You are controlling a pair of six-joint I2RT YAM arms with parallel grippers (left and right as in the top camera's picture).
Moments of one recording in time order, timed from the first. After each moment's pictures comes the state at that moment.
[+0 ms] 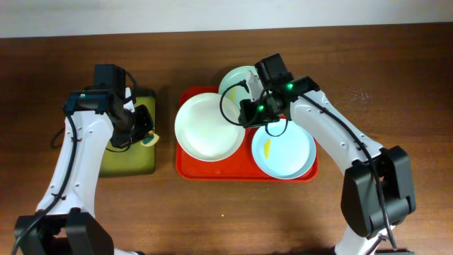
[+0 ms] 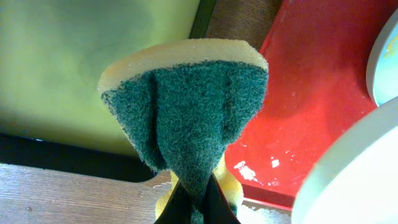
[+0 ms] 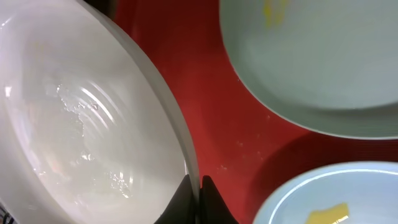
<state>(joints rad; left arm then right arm) 0.01 1.63 1.39 -1.13 0.14 -0.38 0.39 1.89 1.48 -0.78 -0.42 0.21</state>
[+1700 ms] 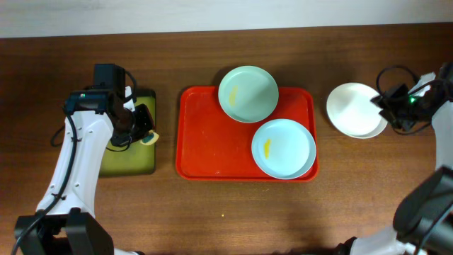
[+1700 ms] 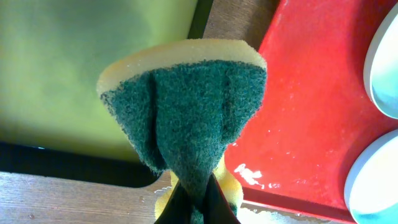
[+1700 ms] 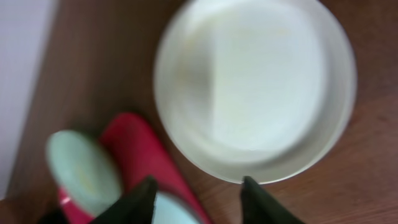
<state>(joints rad) 0.01 1.63 1.39 -1.11 0.14 -0.36 -0.51 1.75 1.41 -0.84 -0.50 0.38</state>
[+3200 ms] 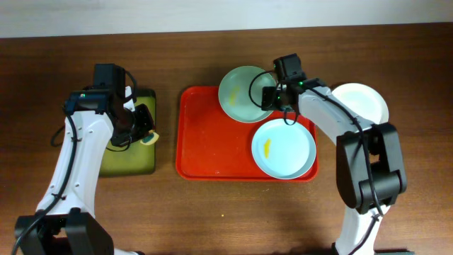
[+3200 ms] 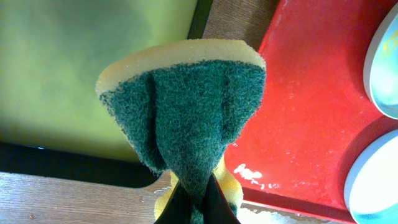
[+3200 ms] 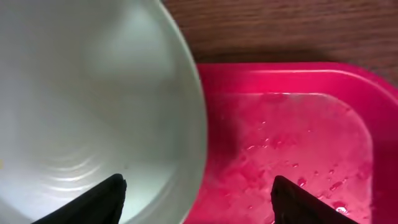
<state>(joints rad) 0.01 1.63 1.39 -1.11 0.14 -0.36 0.24 2.05 1.43 -0.51 0.03 0.33</state>
